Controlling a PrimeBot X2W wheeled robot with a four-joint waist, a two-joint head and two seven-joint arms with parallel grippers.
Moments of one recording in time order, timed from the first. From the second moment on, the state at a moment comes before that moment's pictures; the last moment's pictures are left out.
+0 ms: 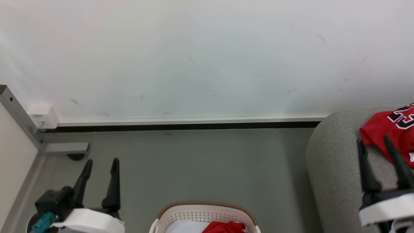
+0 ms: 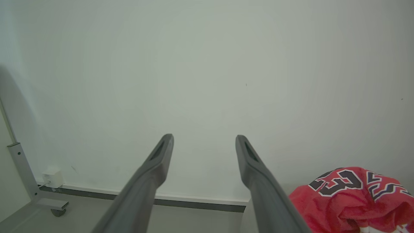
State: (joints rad) left arm -0.12 0.48 -0.40 -0.01 -0.64 0.27 -0.26; right arm -0.21 -0.28 0.07 0.16 0.42 0.13 -0.17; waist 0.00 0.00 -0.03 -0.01
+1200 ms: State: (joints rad) left arm -0.04 0.17 -0.15 0.14 -0.33 -0.02 -0.26; right arm -0.06 -0.10 0.02 0.12 0.31 0.13 -0.24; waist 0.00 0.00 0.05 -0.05
